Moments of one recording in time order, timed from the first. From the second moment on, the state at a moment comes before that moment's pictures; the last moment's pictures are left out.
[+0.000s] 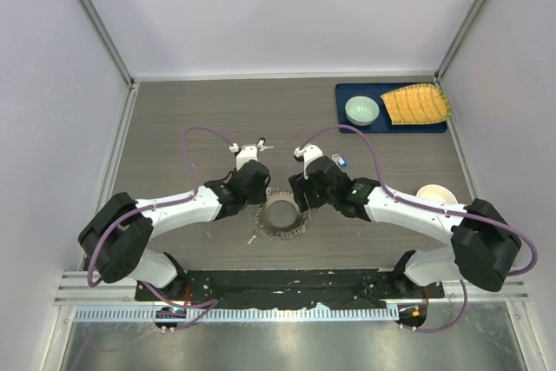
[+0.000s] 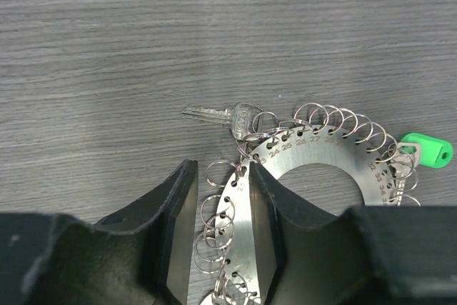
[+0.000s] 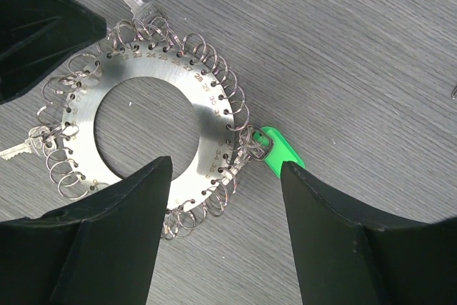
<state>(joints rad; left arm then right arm) -0.82 1.43 0.73 -0.14 -0.39 -0.71 0.86 1.33 0.77 -0.20 0.16 0.27</state>
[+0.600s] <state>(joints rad) -0.82 1.55 0.79 -0.14 -0.34 -0.70 0.86 1.33 0.75 -0.19 0.16 0.27</state>
